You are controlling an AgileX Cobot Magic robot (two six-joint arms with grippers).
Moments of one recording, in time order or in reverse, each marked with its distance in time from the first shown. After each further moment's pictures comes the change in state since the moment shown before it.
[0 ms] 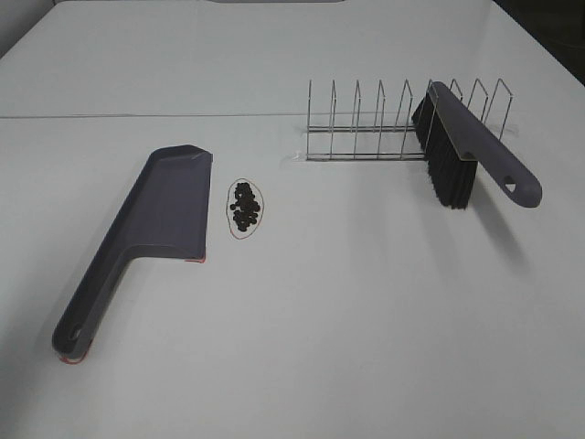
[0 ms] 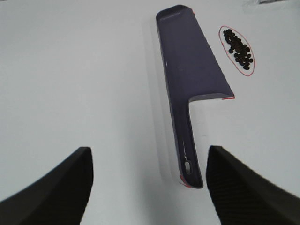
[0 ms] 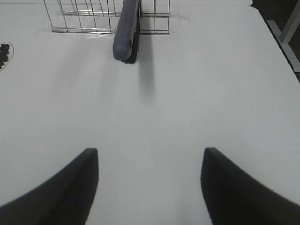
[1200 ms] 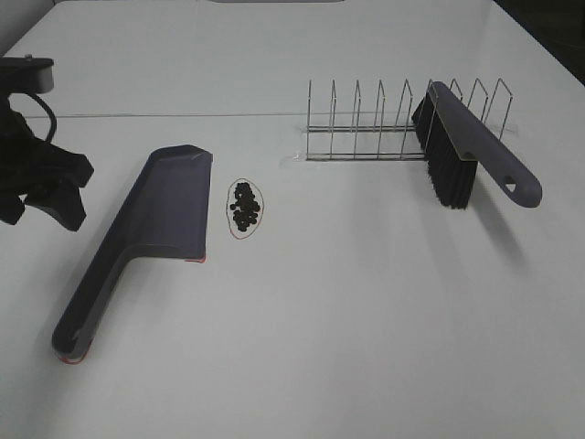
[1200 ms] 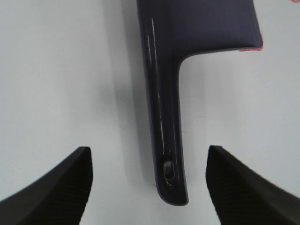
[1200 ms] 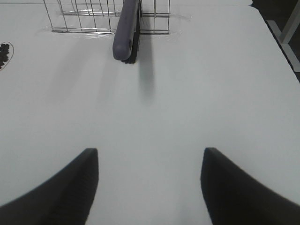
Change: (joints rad) left arm -0.173 0.786 -0.296 0.072 0.060 -0.203; right arm 0.000 0.000 0.000 0.000 0.000 0.000
